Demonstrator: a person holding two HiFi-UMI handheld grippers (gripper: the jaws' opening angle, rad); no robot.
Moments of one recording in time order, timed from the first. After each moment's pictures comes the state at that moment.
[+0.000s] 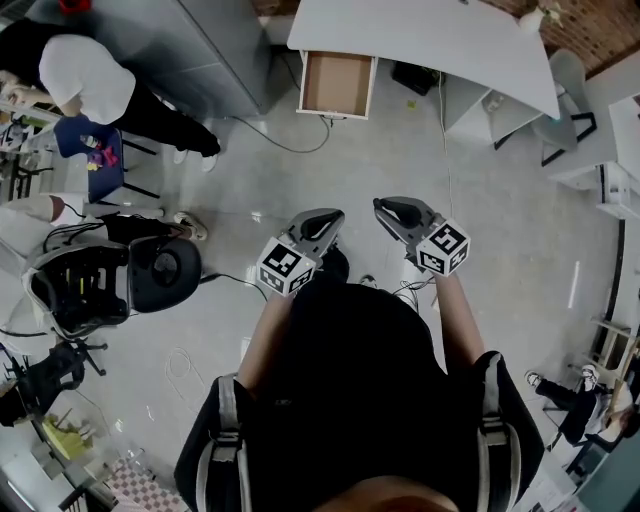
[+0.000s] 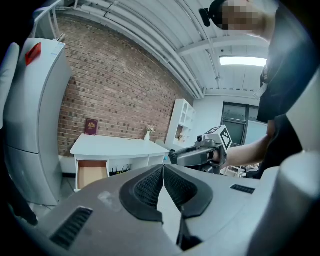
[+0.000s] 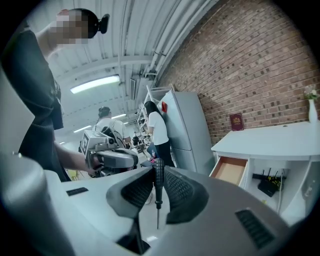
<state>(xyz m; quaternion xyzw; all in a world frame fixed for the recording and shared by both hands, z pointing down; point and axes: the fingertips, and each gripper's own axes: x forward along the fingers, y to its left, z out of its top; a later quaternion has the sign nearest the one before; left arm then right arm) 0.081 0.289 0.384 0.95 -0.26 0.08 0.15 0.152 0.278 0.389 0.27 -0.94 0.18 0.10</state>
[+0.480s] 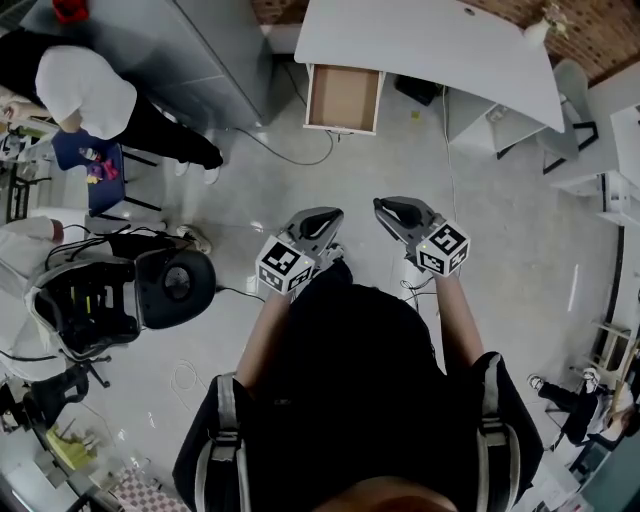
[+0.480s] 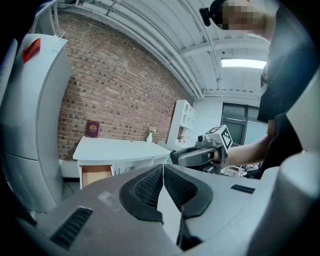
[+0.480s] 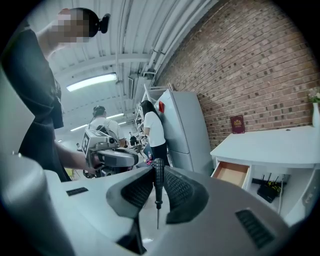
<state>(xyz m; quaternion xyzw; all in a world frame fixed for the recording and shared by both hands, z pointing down) 0.044 0.227 0.382 0.96 -0.25 0.08 0.14 0.117 0.219 0.387 0.28 -0.94 0.17 0.10</state>
